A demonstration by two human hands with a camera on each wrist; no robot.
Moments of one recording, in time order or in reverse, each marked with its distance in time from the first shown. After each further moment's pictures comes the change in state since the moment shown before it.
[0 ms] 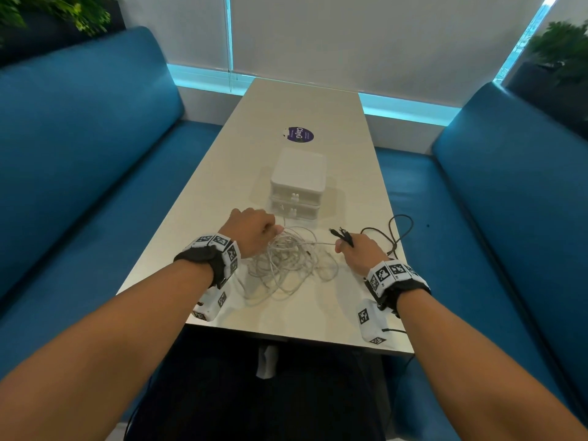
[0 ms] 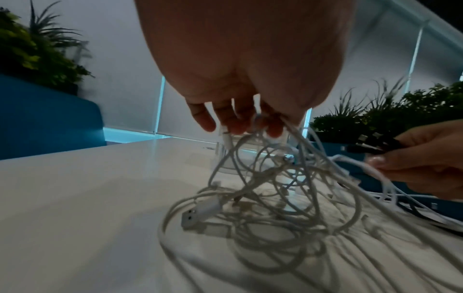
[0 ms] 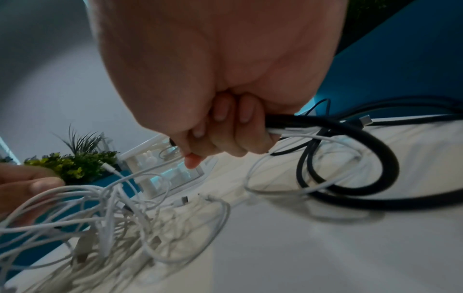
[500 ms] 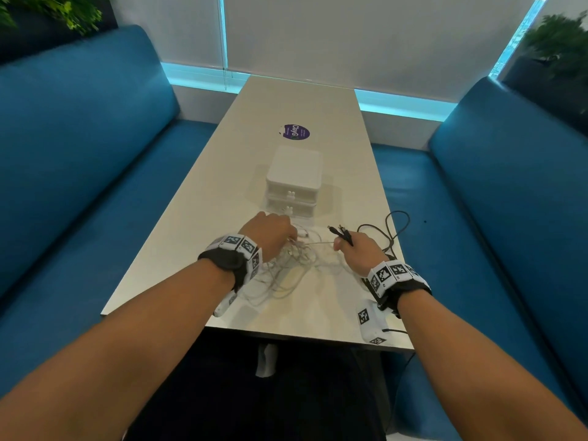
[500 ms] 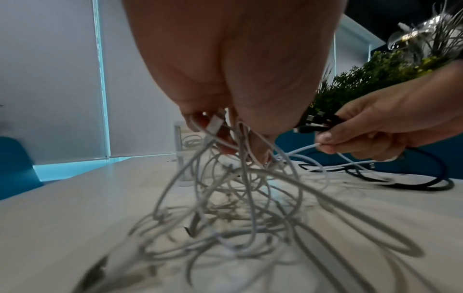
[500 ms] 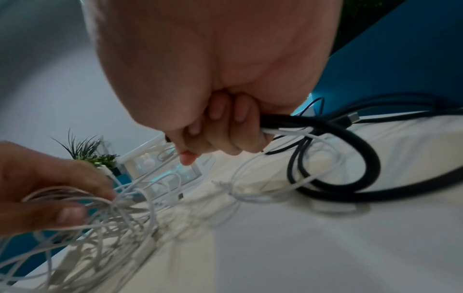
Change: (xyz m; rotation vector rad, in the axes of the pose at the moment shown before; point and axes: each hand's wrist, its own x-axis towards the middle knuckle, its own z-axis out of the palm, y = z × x) left_hand 0.007 0.043 0.001 0.238 -0.131 0.225; right_hand -0.004 0.008 0.000 0.063 0.016 -0.052
